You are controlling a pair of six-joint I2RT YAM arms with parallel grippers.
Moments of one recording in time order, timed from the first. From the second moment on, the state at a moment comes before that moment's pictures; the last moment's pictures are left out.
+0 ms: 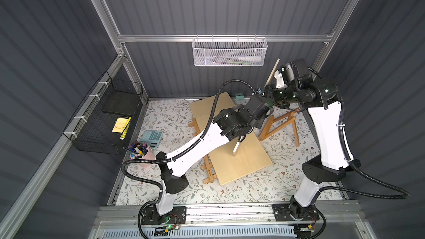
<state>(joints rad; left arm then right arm) -1.13 1.96 2.36 -0.99 -0.53 -0.30 0.47 1.81 2.56 -1.55 0.01 0.64</state>
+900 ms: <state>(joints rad) -1.13 1.93 2.18 -0.80 -0.73 -0.08 0.49 1.86 2.31 -1.45 0.09 0.83</state>
